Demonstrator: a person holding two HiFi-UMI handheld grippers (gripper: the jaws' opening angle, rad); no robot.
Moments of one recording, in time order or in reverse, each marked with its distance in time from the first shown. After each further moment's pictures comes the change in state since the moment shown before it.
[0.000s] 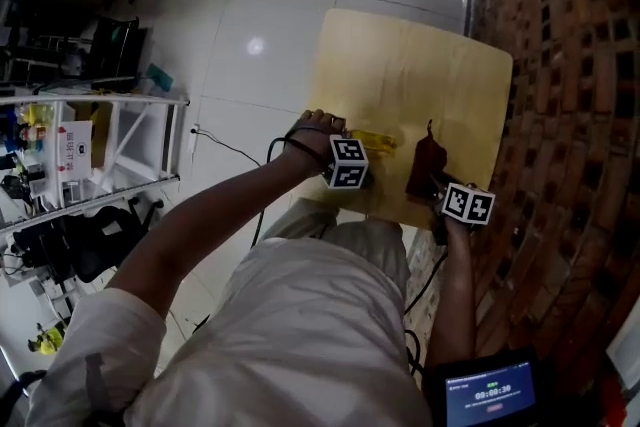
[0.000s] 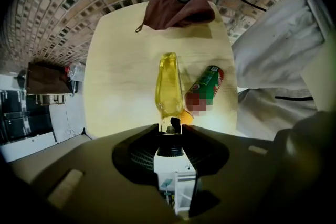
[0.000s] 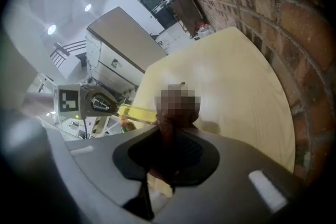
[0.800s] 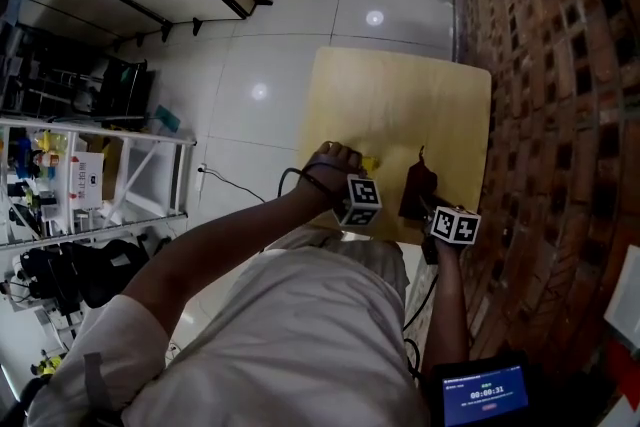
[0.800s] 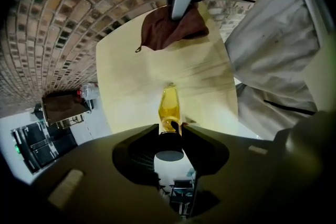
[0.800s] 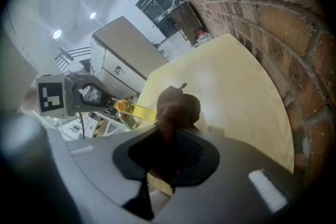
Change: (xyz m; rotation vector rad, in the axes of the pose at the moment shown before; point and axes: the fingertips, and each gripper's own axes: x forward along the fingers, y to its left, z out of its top) left arm -0.058 0.004 0.045 0.199 0.119 0.179; right arm -0.015 -0.001 -0.016 -0.006 -0.097 0.018
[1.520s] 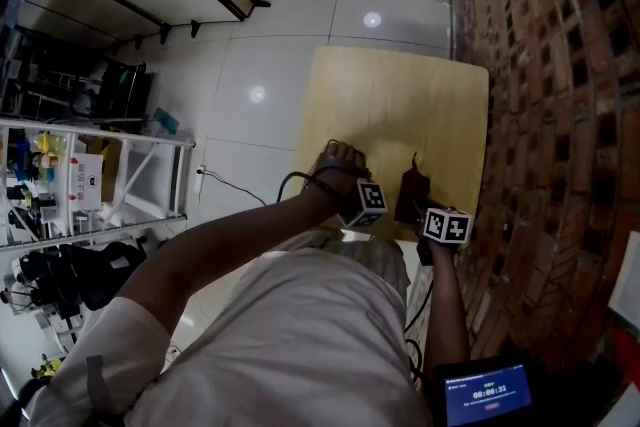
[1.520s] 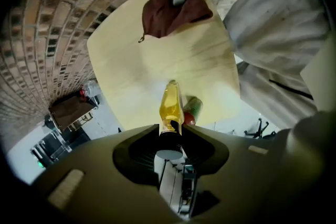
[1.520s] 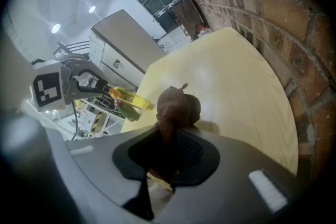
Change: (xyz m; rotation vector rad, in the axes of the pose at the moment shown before) left arm 0.001 0.001 -0.009 0.109 0.213 0.048; right arm 0.014 -0.003 -0.030 -0.021 0.051 -0.018
